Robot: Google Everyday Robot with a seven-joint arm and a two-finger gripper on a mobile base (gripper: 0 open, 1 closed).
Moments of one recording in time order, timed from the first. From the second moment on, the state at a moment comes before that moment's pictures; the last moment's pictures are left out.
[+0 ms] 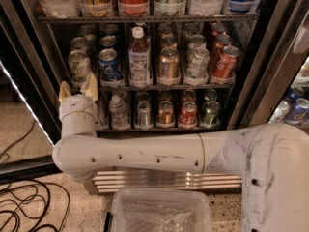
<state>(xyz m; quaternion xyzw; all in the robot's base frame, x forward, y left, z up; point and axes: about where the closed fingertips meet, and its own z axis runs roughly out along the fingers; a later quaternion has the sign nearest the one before) 0.647 0.210 0.833 -0.15 0.65 -0.02 0.75</state>
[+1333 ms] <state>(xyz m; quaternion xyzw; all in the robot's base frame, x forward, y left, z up) 0.698 0.209 0.830 -0.13 0.67 -0.04 0.73</state>
